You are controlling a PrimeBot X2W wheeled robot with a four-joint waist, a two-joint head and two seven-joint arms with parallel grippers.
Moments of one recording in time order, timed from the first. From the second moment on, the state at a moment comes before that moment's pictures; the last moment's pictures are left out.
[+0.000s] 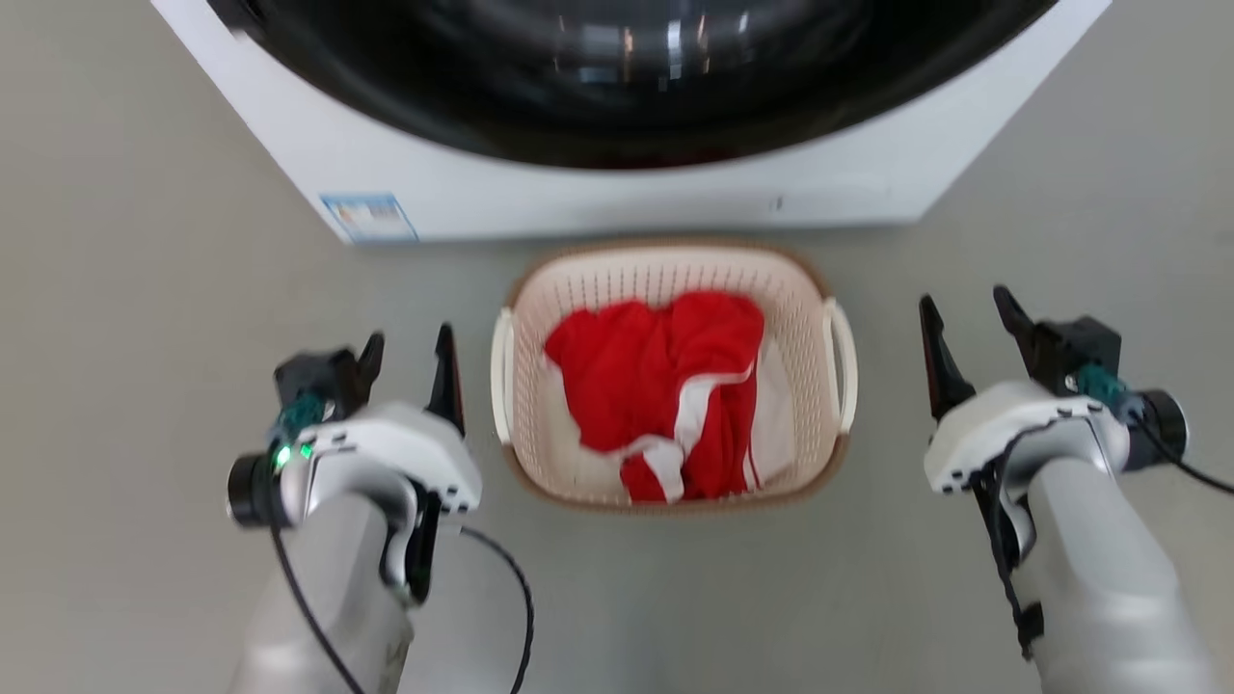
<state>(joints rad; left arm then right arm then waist) -0.57 0.03 -0.19 0.80 -0.38 0.06 -0.26 -0.61 -0.06 -0.15 0.86 -0.11 0.12 -0.25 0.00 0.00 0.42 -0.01</state>
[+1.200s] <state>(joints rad) 0.02 0.04 0.06 0.37 -0.29 -0.09 -0.26 -0.02 -0.07 -0.16 0.38 -0.07 0.12 -0.25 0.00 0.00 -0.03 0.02</state>
